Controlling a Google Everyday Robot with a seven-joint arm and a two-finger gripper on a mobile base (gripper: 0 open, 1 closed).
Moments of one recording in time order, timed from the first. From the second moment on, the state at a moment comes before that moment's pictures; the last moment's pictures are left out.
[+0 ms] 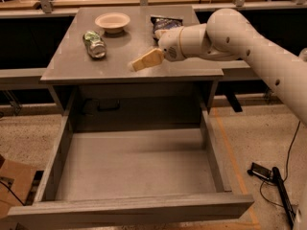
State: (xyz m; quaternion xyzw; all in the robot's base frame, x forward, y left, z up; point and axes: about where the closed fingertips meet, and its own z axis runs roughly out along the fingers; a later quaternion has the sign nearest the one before) arm 0.712 0.030 0.904 -0.46 0.68 0.27 0.50
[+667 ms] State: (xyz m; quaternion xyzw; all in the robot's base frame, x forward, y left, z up) arm 0.758 0.071 0.875 -0.44 0.67 0.27 0.53
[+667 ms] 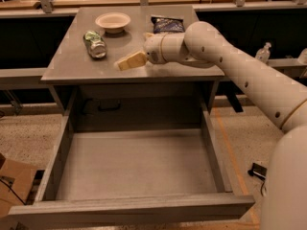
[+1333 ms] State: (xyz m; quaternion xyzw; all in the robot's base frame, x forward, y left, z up) arm 0.818 0.120 0.856 -0.41 0.66 0.28 0.57
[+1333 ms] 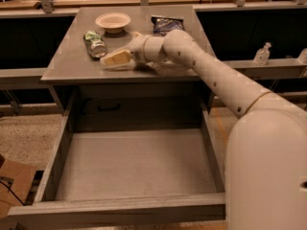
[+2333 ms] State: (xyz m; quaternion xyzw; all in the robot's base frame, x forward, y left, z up) arm 0.837 0.221 0.874 -0.40 0.61 0.35 0.59
